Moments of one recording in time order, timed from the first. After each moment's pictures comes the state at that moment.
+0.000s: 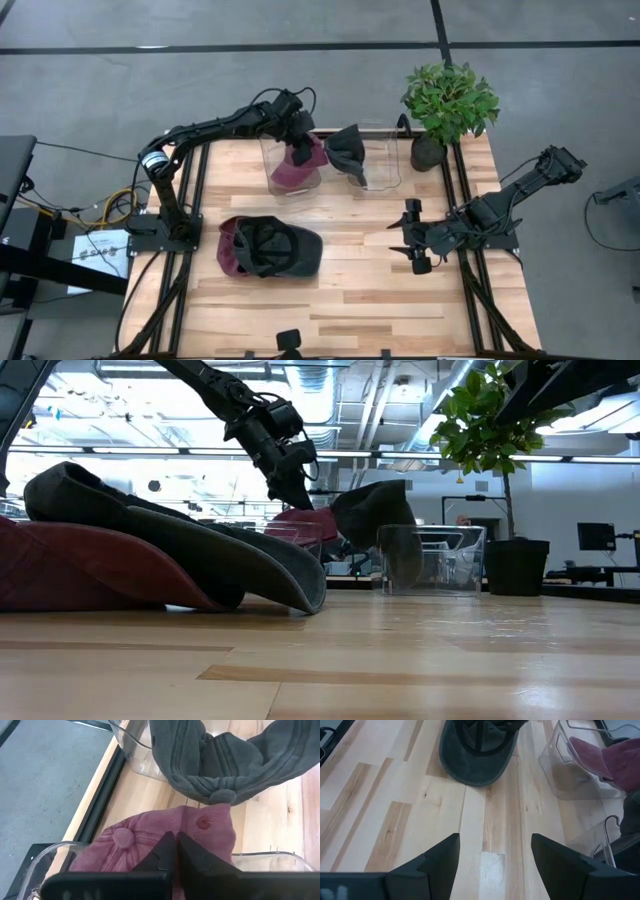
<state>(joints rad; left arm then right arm) 0.59 1.82 1.44 -0.48 0.22 0.30 0.53 0.99 0.79 -0.61 0.44 0.13</state>
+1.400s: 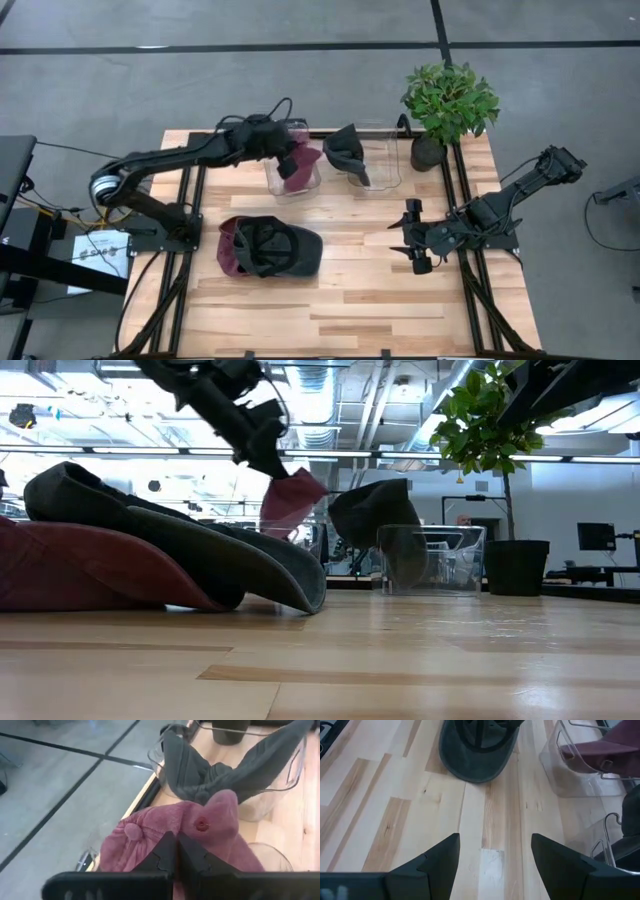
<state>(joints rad) 0.45 1.40 1.00 -0.16 -0.11 0.19 0.54 0.99 0.79 -0.62 0.44 0.13</state>
